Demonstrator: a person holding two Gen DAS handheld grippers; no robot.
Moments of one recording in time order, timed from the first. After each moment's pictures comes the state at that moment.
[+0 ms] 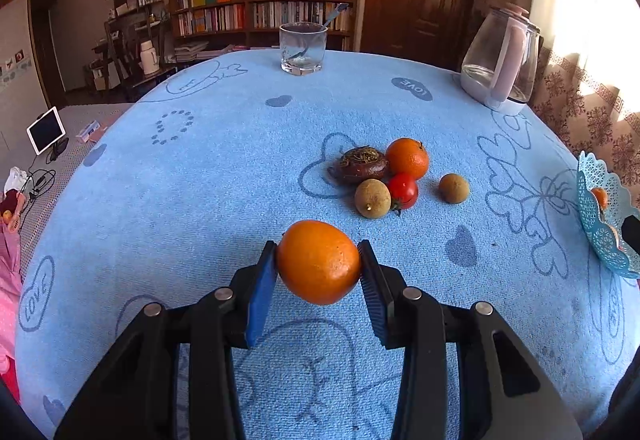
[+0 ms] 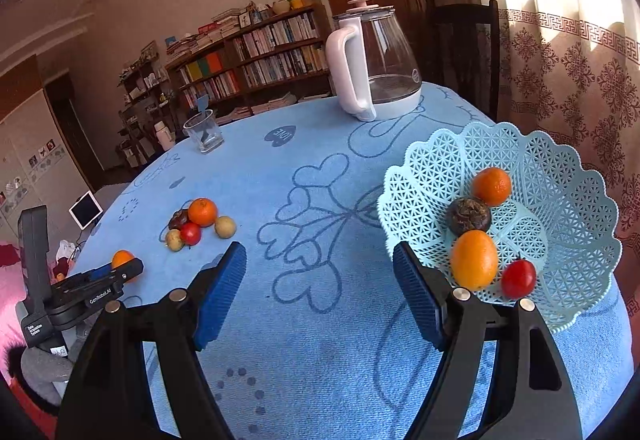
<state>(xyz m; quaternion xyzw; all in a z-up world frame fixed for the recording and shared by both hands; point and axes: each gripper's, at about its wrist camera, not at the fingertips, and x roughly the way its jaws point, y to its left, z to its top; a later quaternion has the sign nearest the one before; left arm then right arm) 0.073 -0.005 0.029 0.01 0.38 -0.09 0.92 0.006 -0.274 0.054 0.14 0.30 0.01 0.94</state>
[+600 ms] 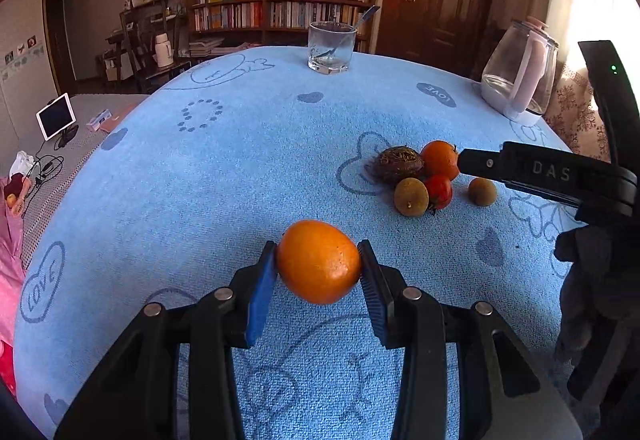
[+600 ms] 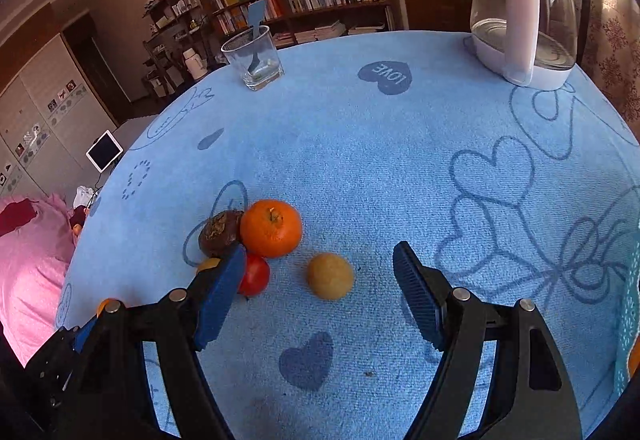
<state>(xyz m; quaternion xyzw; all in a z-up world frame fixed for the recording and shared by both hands) 0.073 0.018 0.022 -0.01 0.38 -0.06 0.92 0.174 -0.177 0.016 0.12 0.42 0.07 0.89</state>
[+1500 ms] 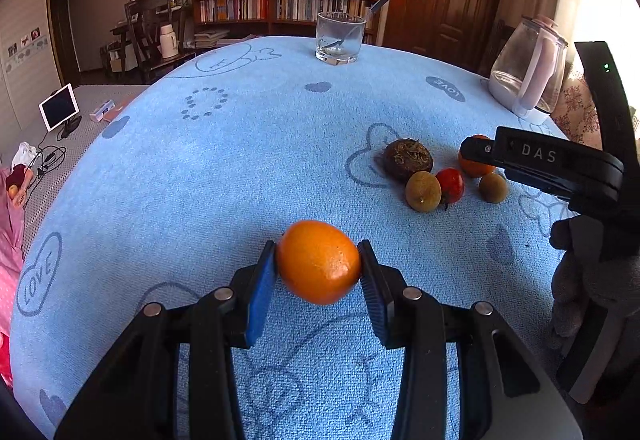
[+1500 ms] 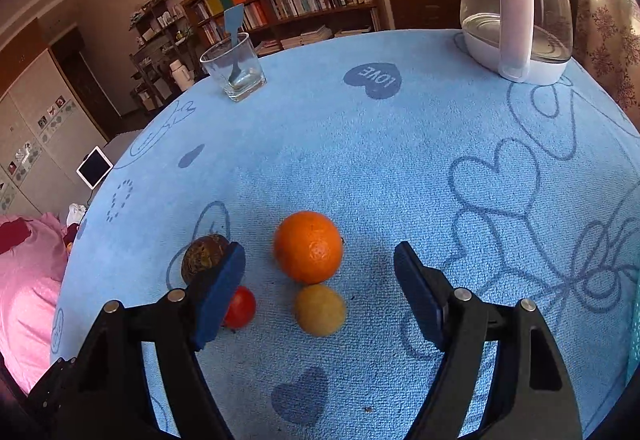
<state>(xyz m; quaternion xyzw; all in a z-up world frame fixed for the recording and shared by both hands) 0.077 0.021 0.017 -0.02 0.39 -0.06 0.92 0.188 -0.184 0.005 0.12 0.42 0.05 0.90</state>
